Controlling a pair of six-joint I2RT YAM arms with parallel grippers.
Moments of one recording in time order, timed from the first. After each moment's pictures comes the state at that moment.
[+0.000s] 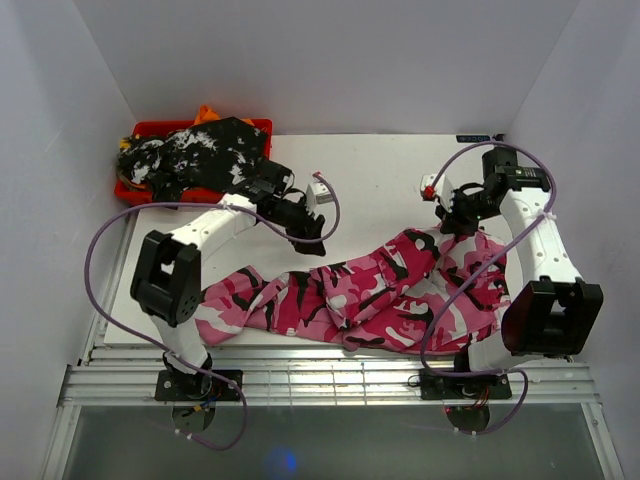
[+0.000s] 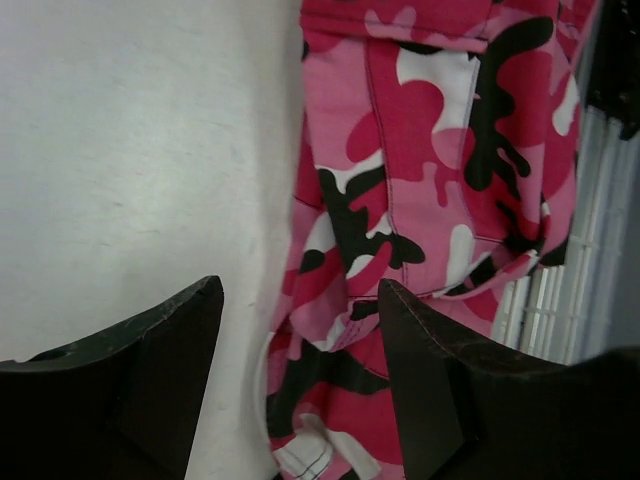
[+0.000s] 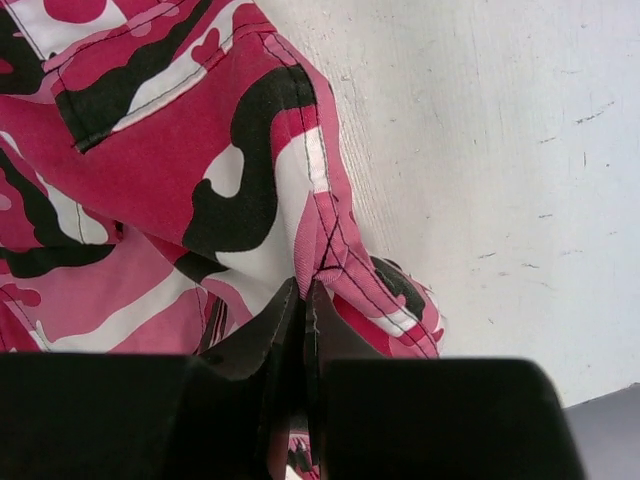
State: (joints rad) left arm -0.48 1.72 1.35 -0.54 0.77 0.47; right arm -0.02 1.51 1.43 -1.20 -0.58 -1.31
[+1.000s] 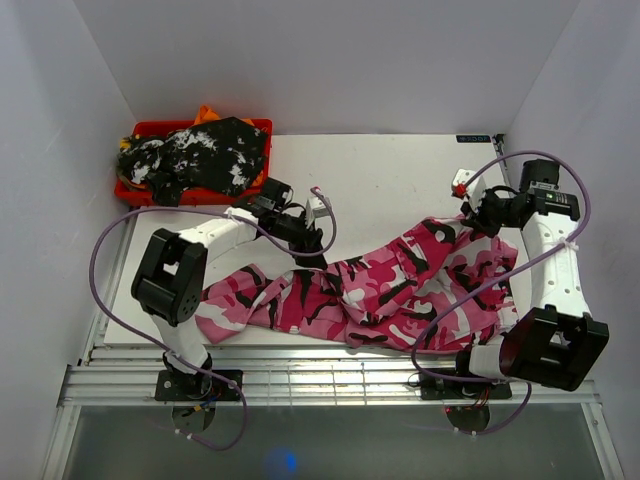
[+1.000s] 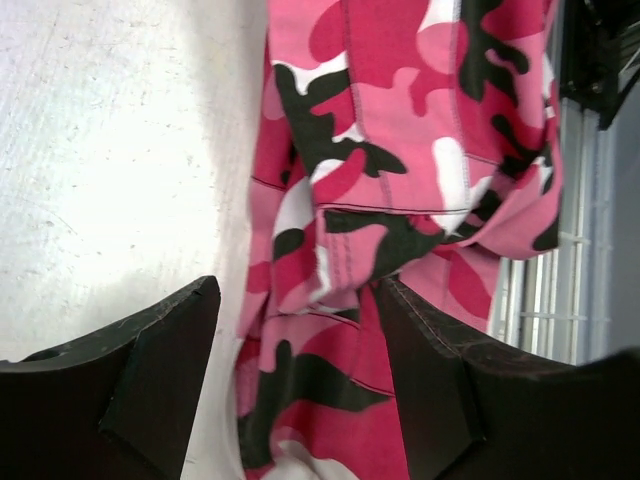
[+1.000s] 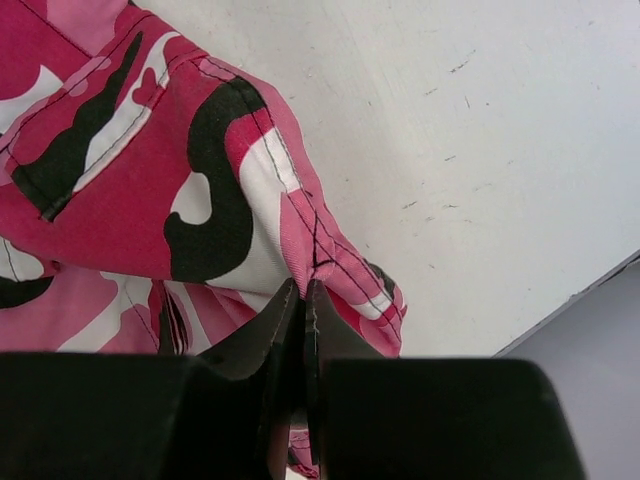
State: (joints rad) left arm -0.48 1.77 1.19 -0.40 0.93 0.43; right arm -0.21 1.33 1.27 -0.99 -0.68 -1.27
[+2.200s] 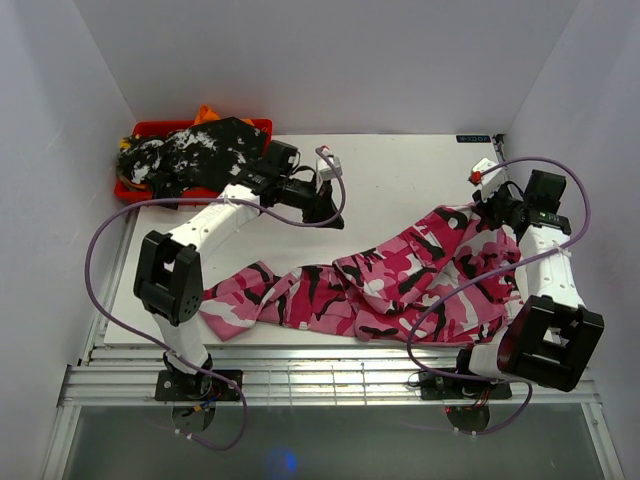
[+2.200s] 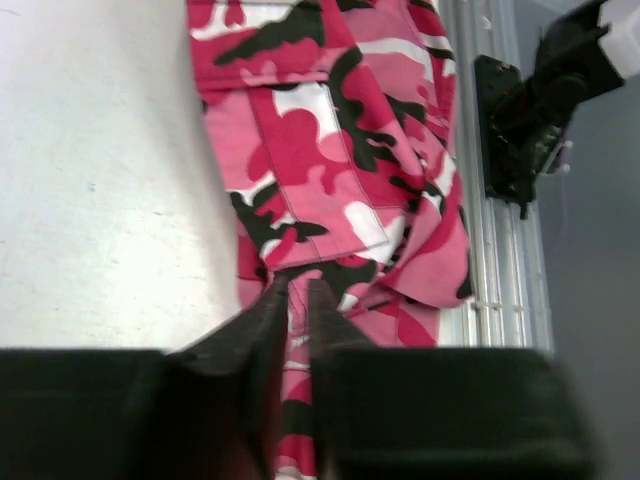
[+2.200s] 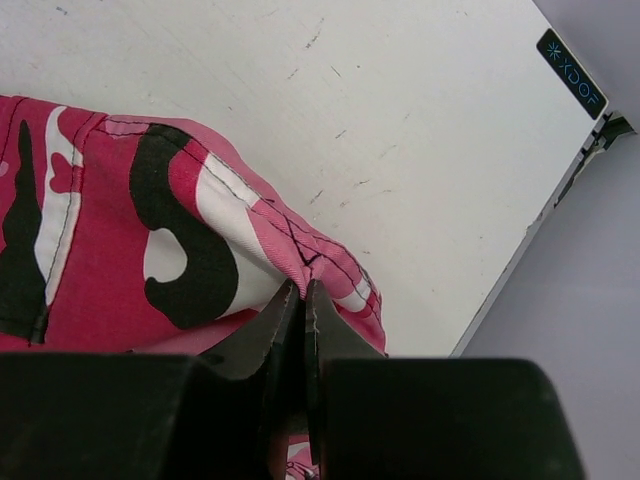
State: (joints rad) left arm -0.50 1.79 1.47 -0.45 1.03 0.33; right arm -0.29 1.32 1.04 -0.43 -0.65 -0.91
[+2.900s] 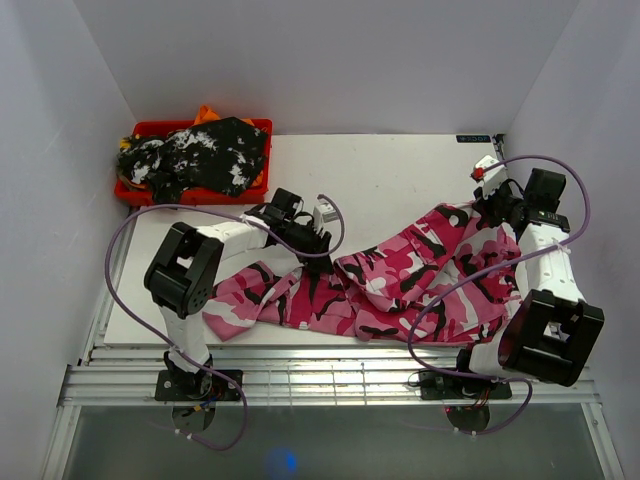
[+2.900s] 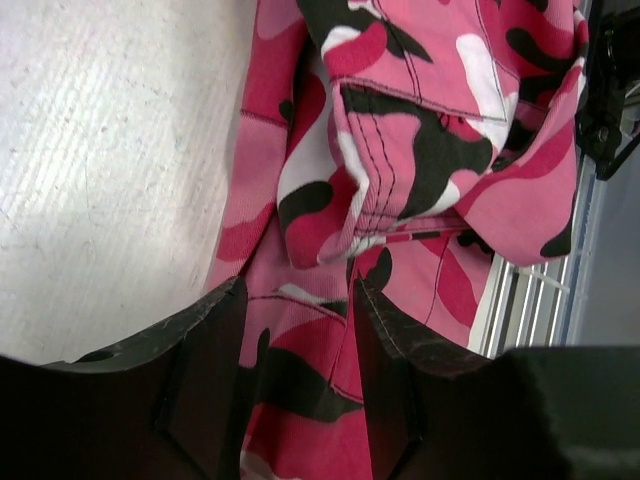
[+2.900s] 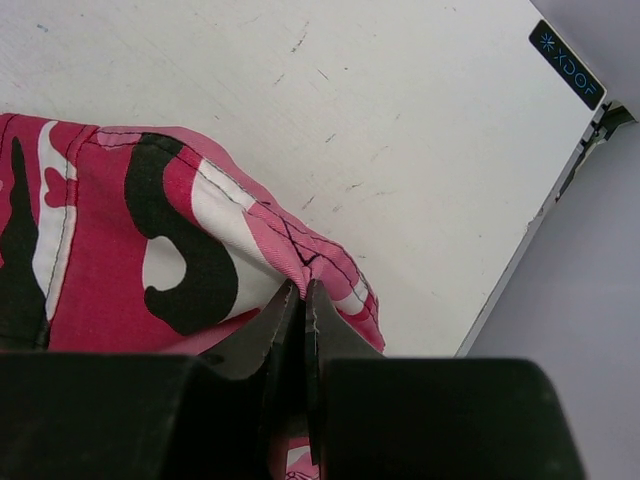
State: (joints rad) left arm -0.52 1.87 1.14 -0.24 0.87 0.21; right arm -0.30 1.35 1.03 -0.37 -0.64 -0.85
